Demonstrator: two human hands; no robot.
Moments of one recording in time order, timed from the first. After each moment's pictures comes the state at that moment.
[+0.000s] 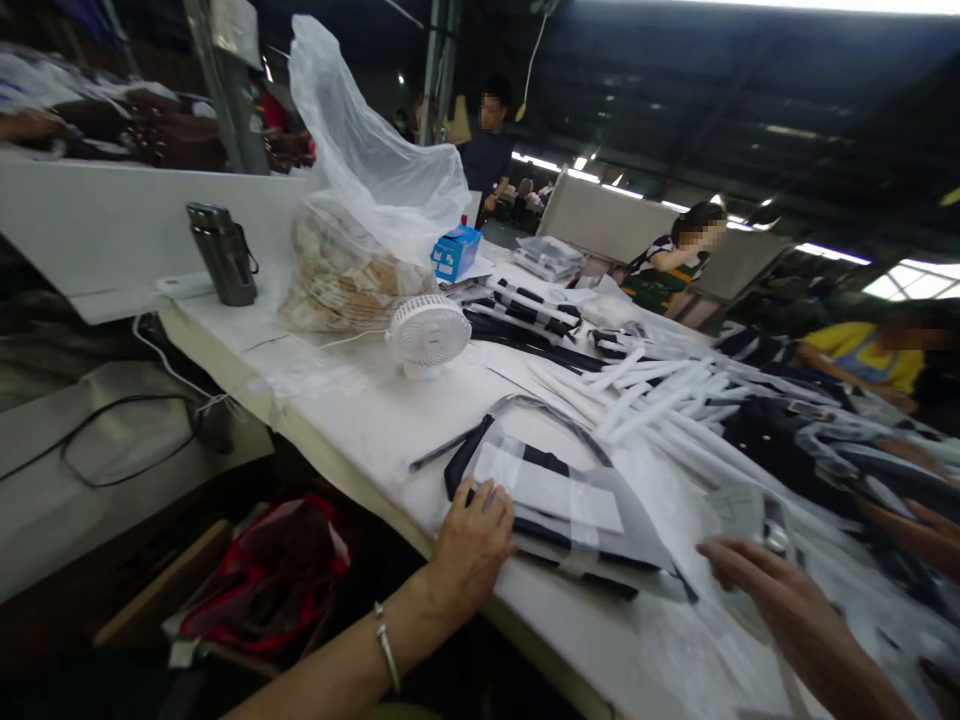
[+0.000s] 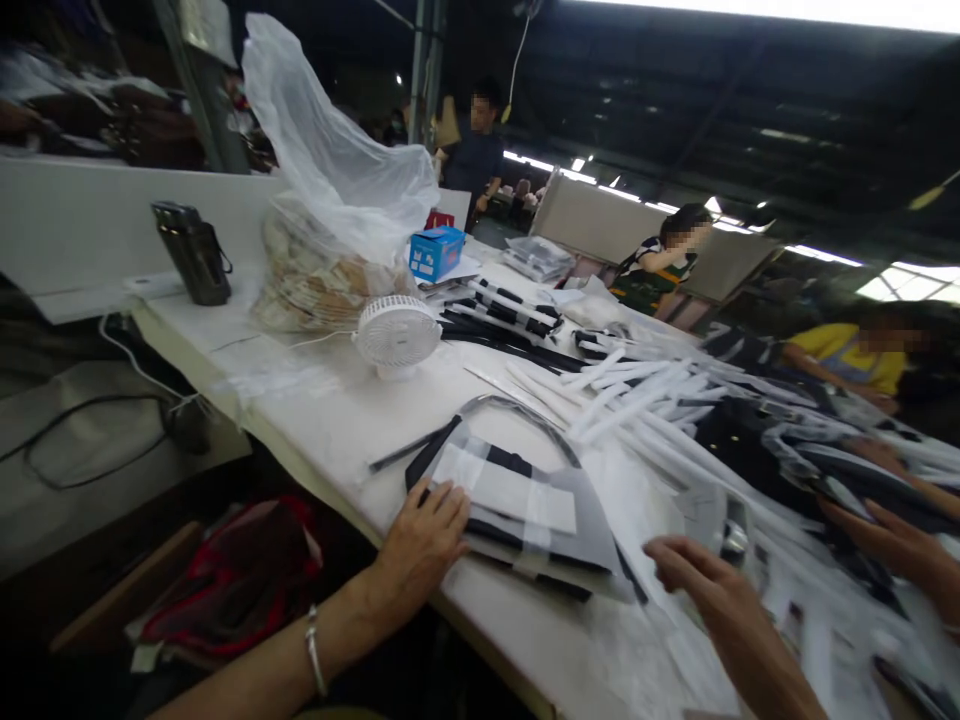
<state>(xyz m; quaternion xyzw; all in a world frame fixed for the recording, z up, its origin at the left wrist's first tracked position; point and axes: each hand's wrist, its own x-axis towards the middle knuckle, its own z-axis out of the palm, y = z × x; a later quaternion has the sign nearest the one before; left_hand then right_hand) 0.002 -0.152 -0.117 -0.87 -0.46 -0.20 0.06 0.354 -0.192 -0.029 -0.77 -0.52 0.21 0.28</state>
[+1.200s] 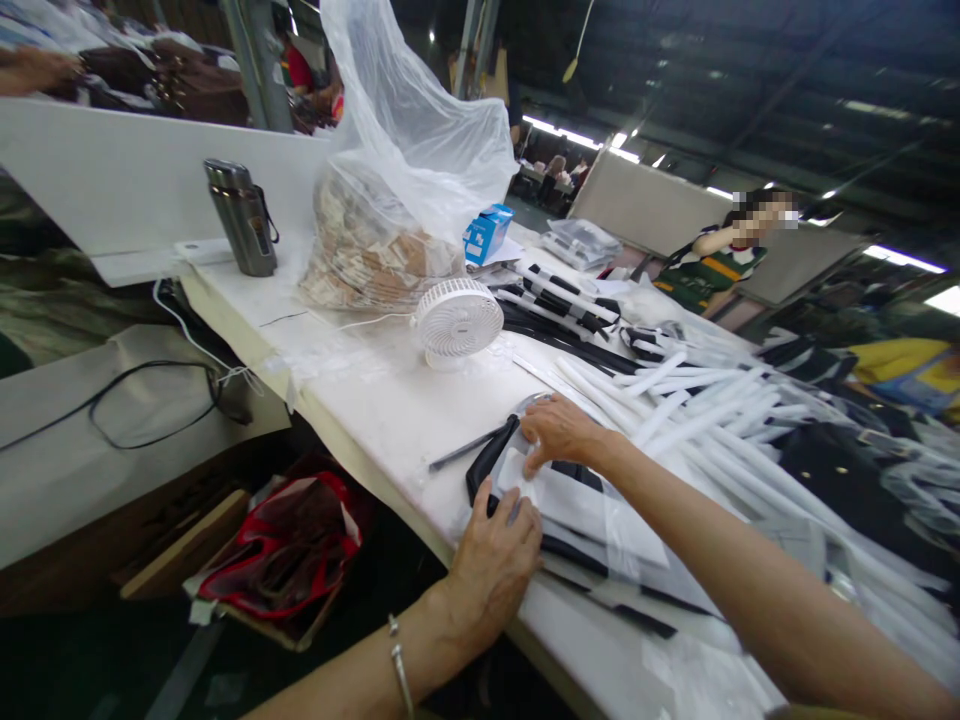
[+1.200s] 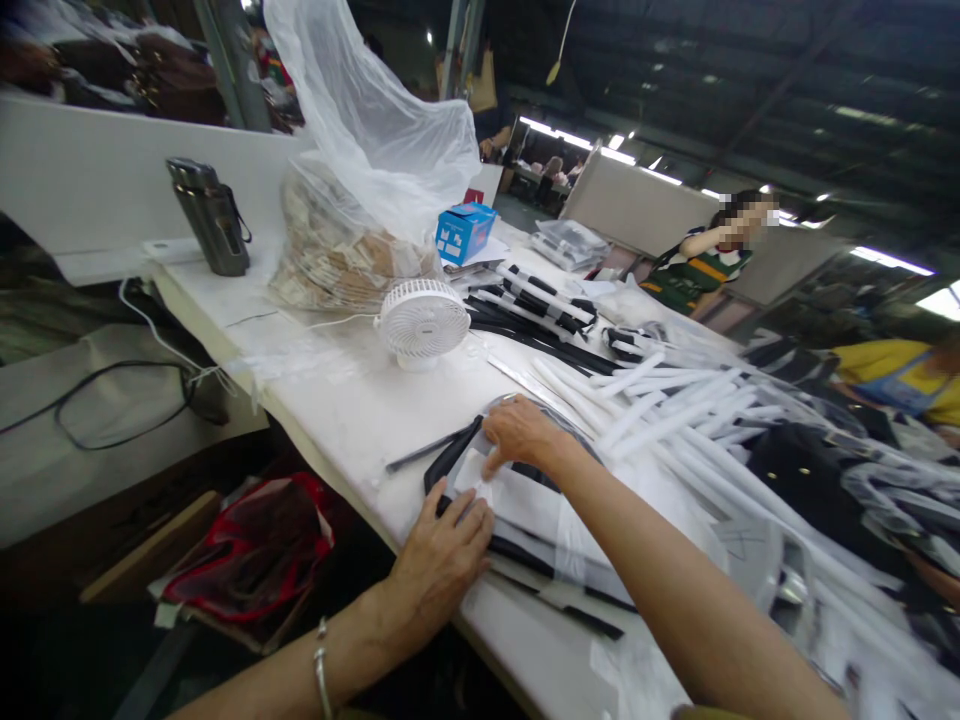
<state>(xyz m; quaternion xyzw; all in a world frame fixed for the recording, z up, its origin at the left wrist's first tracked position) -0.004 -0.149 -0.122 -0.87 -0.45 -0.20 0.02 0.127 0.022 -0.025 -0.36 -0.91 -0.01 -0.20</state>
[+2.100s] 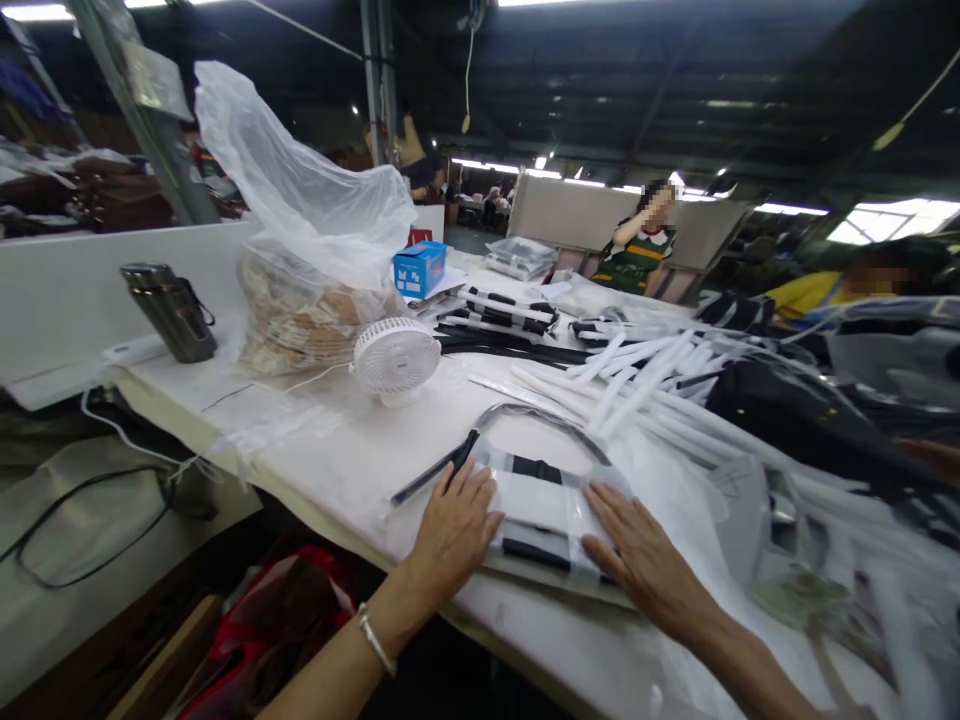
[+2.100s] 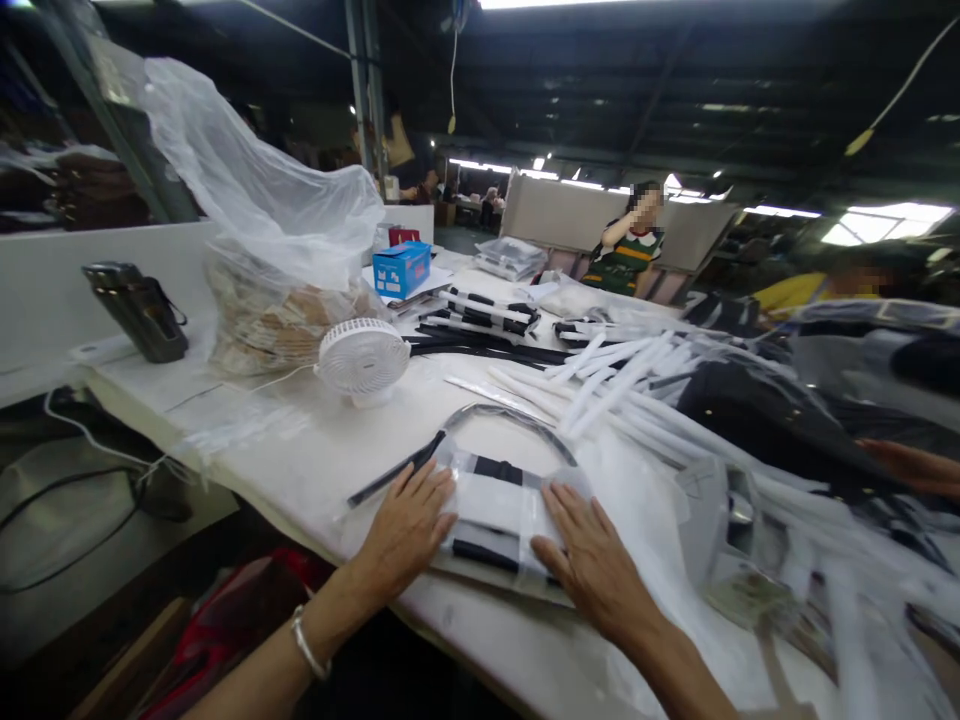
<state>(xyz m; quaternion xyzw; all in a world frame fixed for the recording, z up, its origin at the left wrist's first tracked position) -0.011 -0.099 -0.115 -0.86 -0.45 -0.26 0.04 0.282 -0.151 -0.114 -0.62 -0.78 0.02 0.06</state>
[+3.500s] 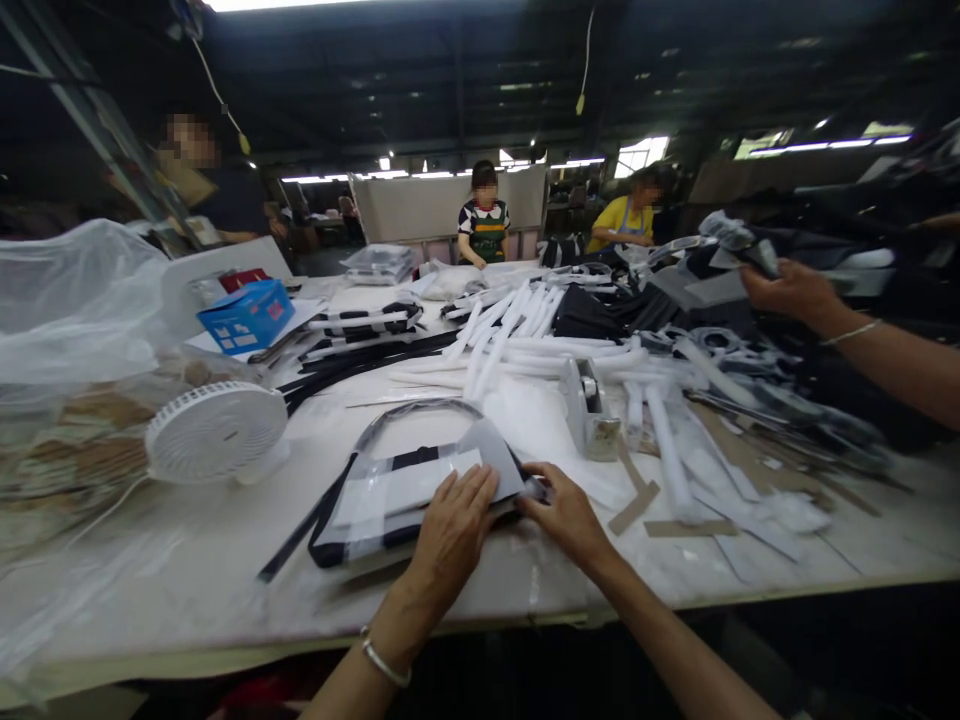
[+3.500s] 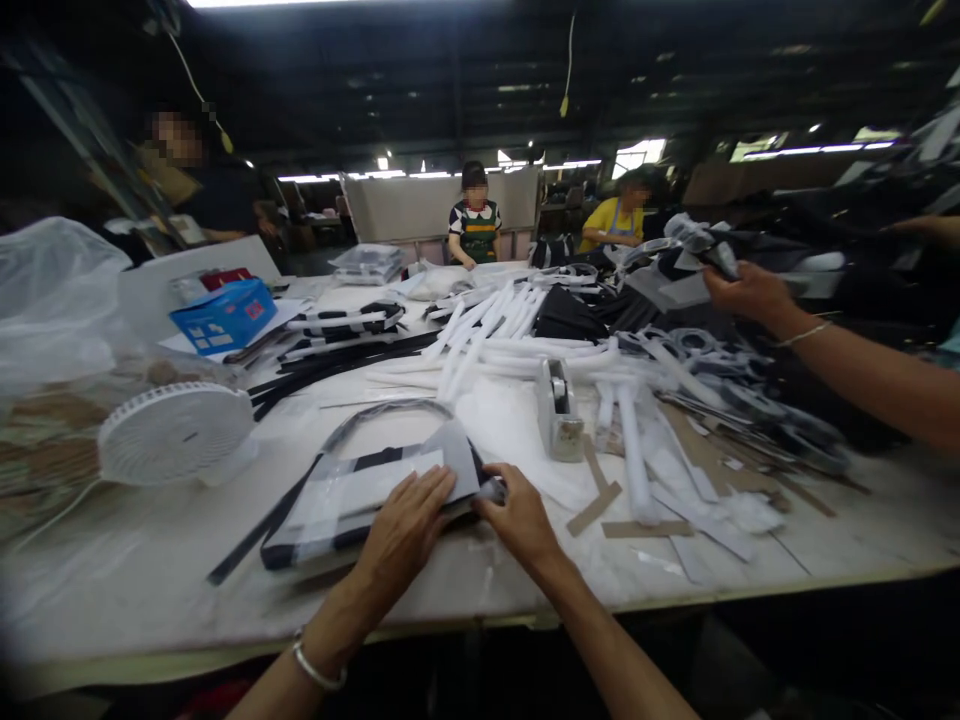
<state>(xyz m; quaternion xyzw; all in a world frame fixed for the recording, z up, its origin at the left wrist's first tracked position) 0.111 -0.123 -0.105 -0.95 -0.19 -0.24 0.05 0.296 -0.210 -0.118 -0.71 -0.48 0.20 0.48</state>
